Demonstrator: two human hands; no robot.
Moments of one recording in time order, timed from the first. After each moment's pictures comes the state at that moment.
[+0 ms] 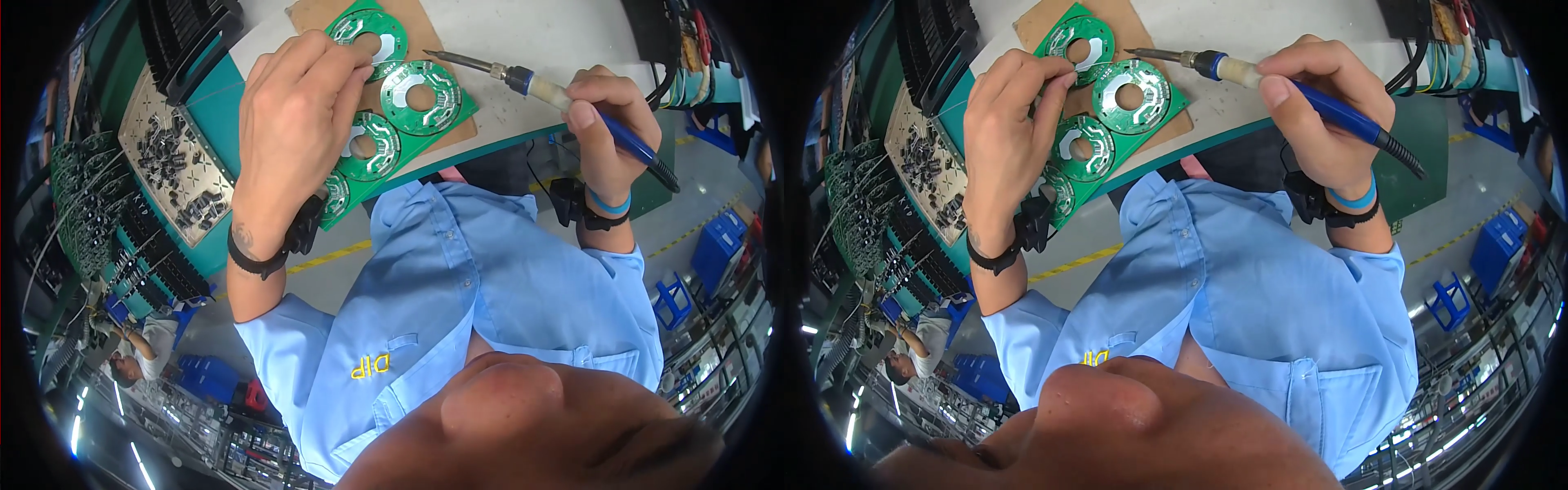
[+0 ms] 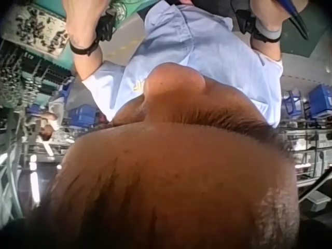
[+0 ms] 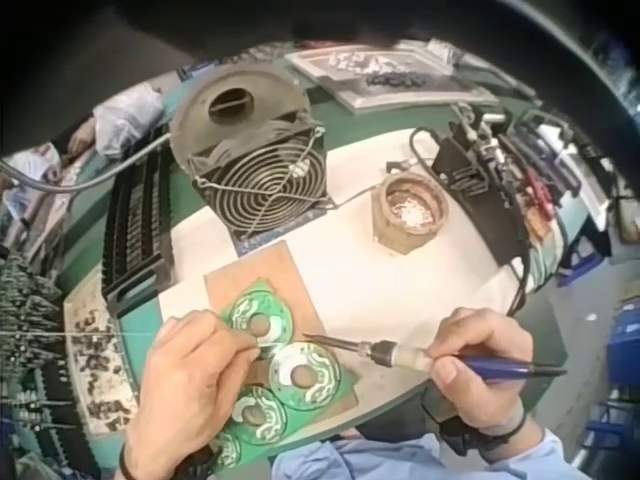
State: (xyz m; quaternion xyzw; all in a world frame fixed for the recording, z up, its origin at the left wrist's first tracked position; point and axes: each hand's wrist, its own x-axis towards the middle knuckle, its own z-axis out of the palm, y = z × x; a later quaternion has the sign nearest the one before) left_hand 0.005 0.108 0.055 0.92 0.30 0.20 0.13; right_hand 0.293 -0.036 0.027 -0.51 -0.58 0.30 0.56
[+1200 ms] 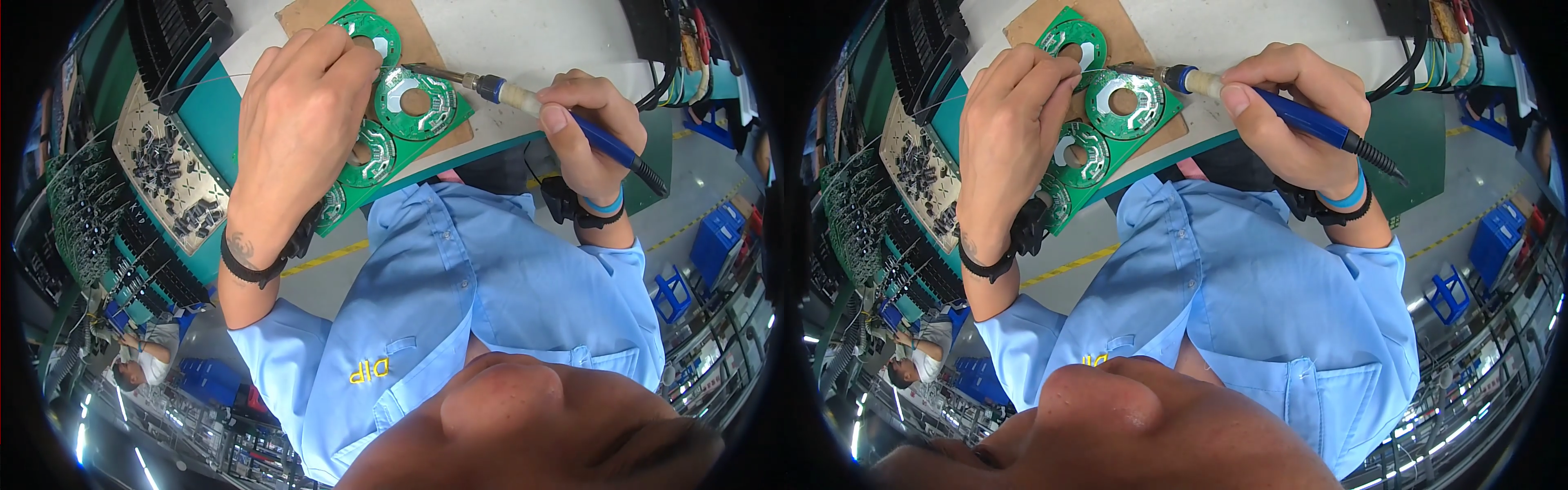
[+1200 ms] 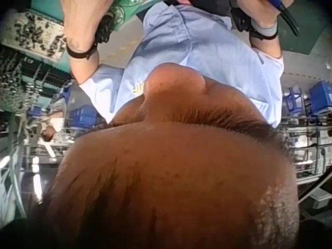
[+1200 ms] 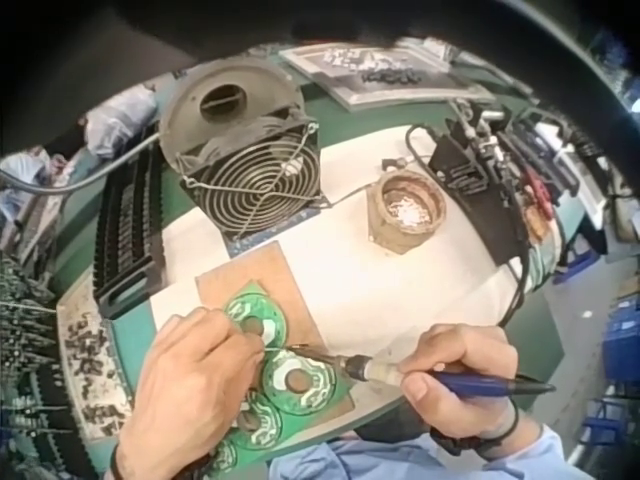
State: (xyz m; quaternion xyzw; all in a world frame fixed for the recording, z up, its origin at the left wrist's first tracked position) left_hand 0.017 0.111 0.062 0.95 0.25 0.17 0.10; right_hand 0.284 -0.025 0.029 -0.49 -0.62 0.28 0.55
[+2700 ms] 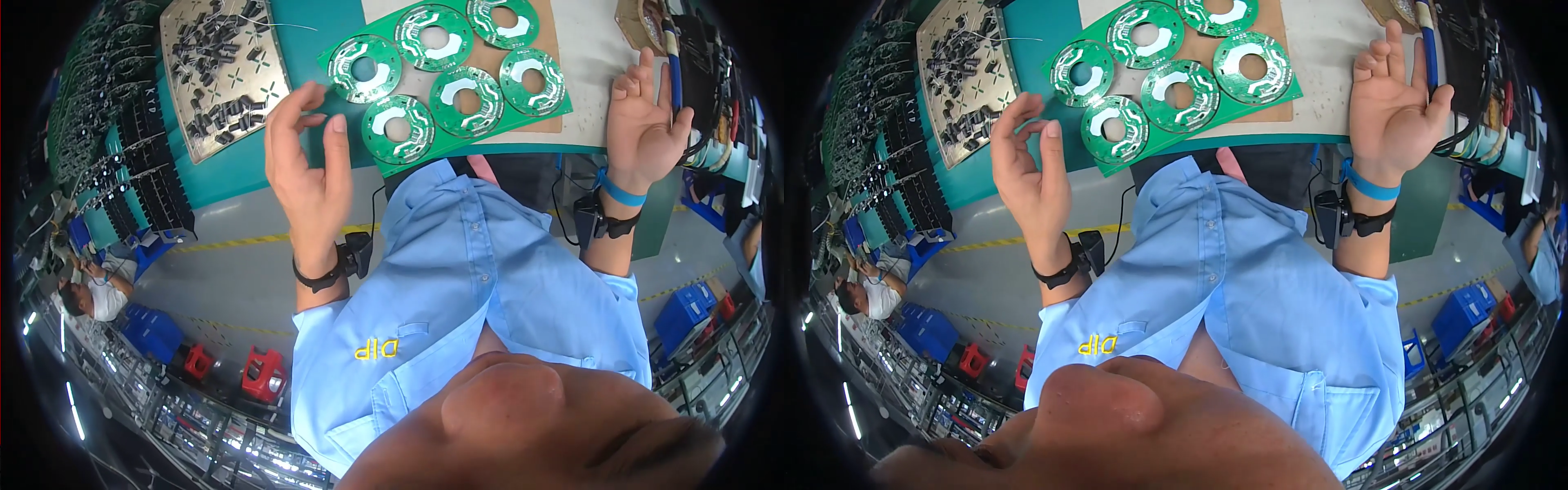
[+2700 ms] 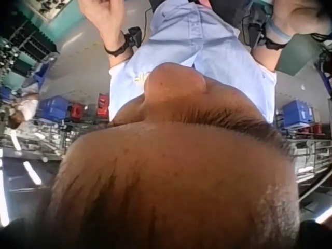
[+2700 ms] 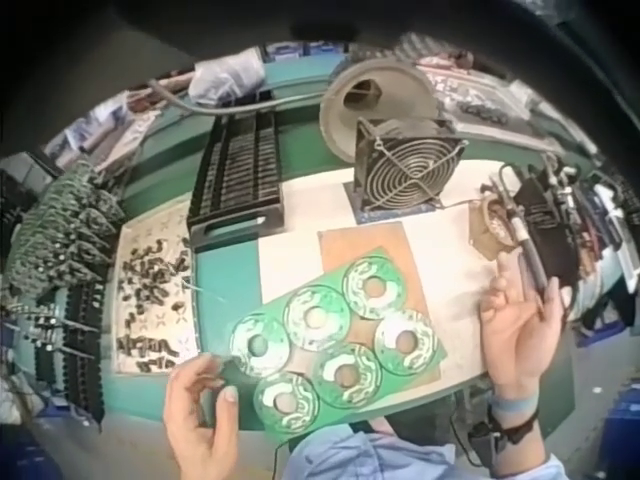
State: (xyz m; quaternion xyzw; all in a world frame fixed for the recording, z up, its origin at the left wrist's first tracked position) left_hand -0.081 -0.005 0.011 0.66 0.57 0.43 0.22; right_hand 0.321 0.008 -0.024 -0.10 -0.17 0.63 0.75
